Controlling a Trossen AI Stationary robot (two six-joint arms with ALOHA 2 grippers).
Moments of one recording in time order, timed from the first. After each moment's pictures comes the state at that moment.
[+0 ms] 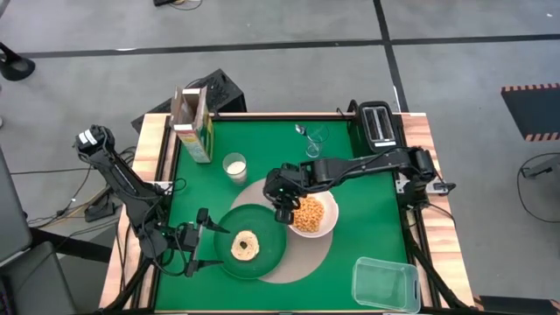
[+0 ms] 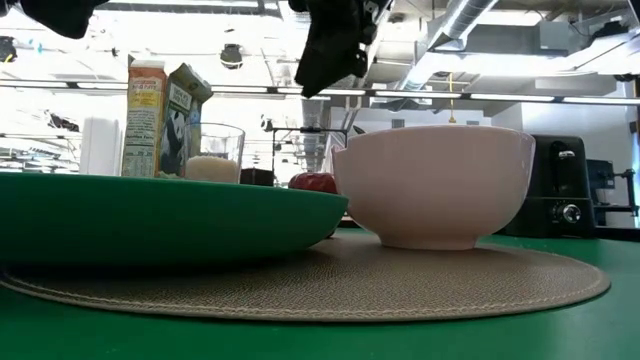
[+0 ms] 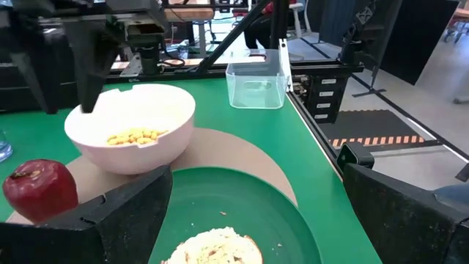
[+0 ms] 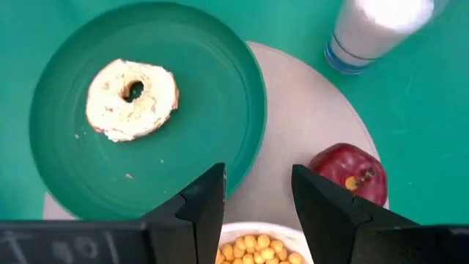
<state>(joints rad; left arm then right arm) -0.91 1.07 0.50 0.23 -0.75 -0.28 0.10 1.91 1.73 -0.79 0.06 0.21</state>
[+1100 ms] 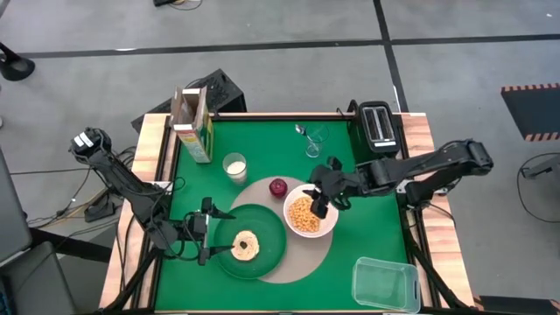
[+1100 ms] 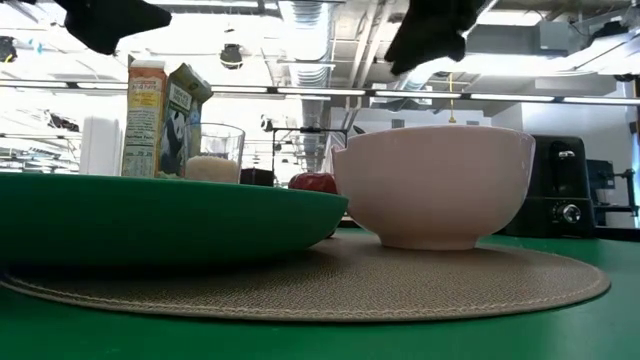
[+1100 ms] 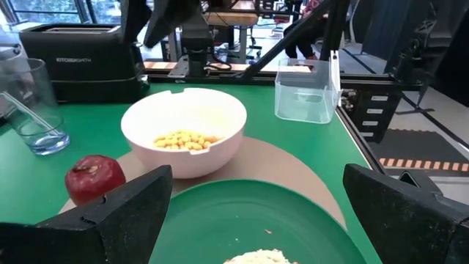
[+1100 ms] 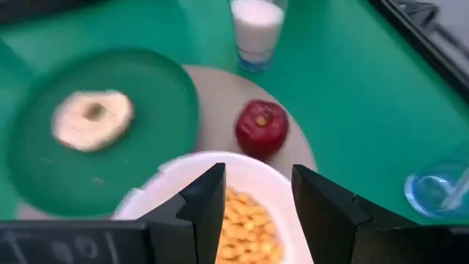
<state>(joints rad) -0.78 1.07 0.50 0.24 -0.77 -0.29 0.18 1.40 1.17 -0.56 0.38 0.42</state>
